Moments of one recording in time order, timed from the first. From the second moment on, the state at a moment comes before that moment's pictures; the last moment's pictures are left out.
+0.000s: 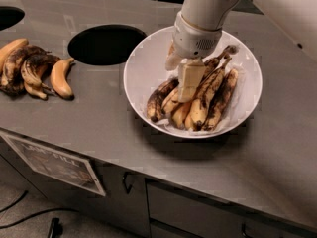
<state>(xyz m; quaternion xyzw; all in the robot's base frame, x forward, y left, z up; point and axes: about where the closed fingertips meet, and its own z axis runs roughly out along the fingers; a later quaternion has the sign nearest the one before) 0.542 -0.046 0.897 -0.79 0.61 0.05 0.10</state>
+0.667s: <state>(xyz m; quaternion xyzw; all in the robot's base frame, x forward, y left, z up) 0.544 -0.043 0.896 -0.80 0.59 0.06 0.08</state>
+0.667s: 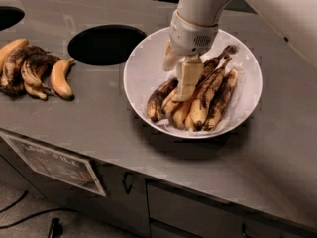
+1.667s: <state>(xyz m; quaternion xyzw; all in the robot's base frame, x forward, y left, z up) 0.543 -0.041 0.890 -0.80 0.59 0.07 0.08</state>
